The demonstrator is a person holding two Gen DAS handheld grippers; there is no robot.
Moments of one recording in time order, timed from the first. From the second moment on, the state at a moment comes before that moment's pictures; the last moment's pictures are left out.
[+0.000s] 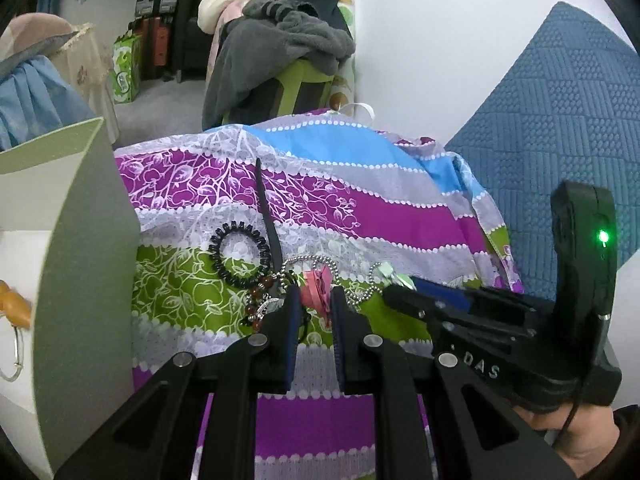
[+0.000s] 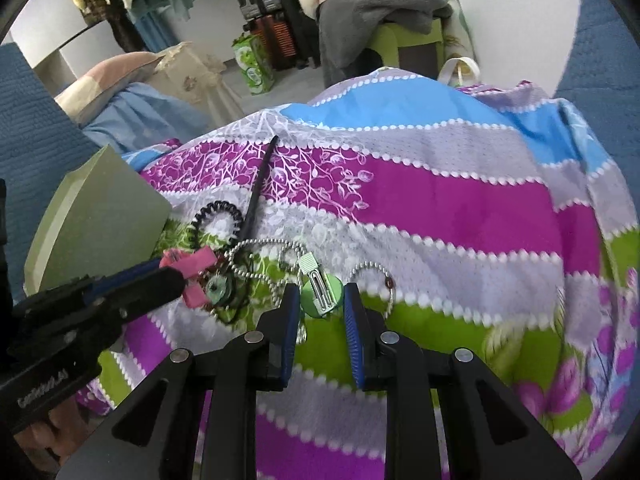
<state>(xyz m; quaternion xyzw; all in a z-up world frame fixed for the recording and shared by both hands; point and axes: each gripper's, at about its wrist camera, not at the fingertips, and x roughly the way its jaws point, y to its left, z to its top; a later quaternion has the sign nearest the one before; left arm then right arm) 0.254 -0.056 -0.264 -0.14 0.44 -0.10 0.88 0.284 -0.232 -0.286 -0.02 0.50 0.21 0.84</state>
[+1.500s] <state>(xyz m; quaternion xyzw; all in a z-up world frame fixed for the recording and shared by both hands) 0.199 0.023 -0.113 -0.09 0.42 -0.09 0.90 0.210 -0.183 -0.123 0.01 0.41 0.13 0.90</state>
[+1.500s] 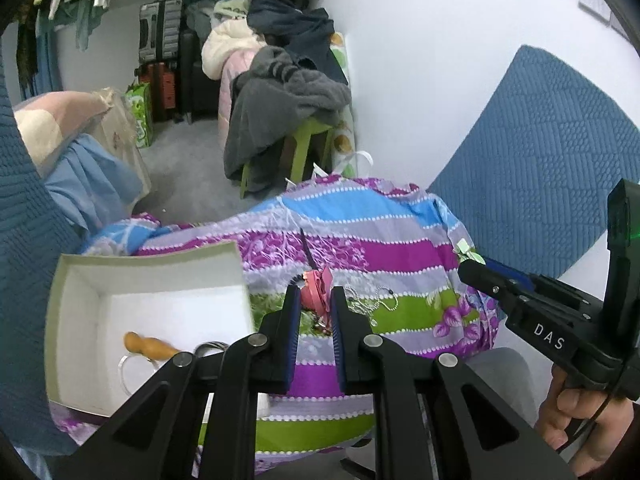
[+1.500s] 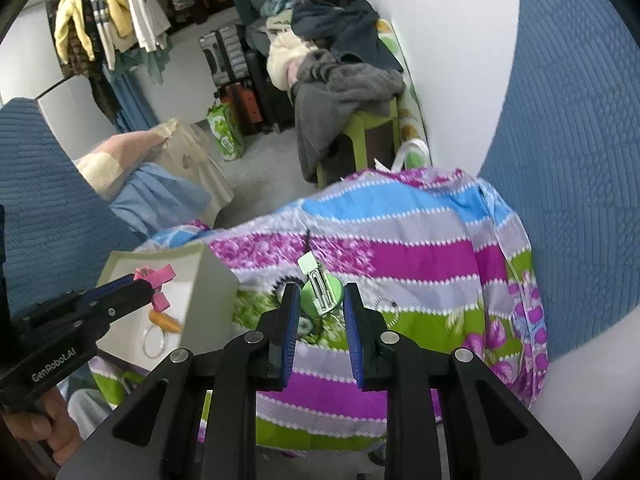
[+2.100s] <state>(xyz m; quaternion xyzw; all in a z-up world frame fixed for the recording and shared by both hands) 0.184 0.106 -0.110 -0.09 0.42 -0.06 0.90 0.203 -0.091 -0.112 0.01 0.39 0.16 0.91</state>
